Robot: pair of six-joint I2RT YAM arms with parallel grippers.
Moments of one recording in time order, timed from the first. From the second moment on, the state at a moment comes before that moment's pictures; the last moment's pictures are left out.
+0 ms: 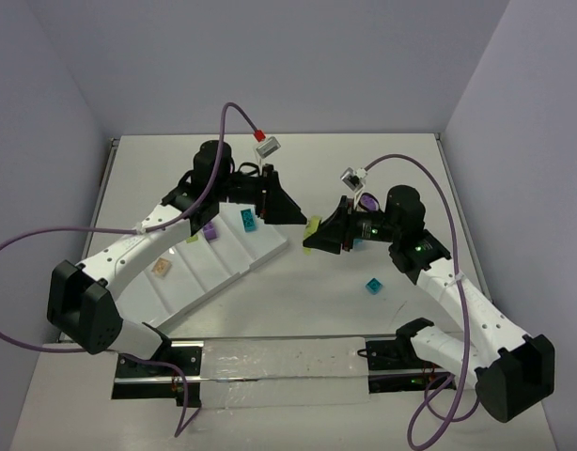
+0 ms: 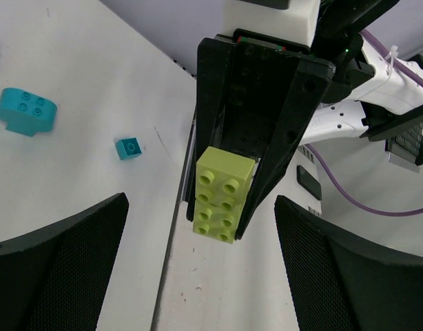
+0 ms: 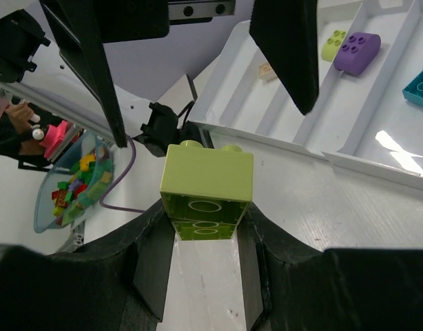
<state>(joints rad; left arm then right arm) -0.62 1.45 1.23 -0.01 0.95 -0.56 0.40 0.96 0.75 0.06 -0.94 0.54</state>
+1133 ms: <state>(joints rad) -0.64 1.52 1.24 0.05 0.98 -0.61 0.41 1.02 0.78 0.02 -0.92 0.50</state>
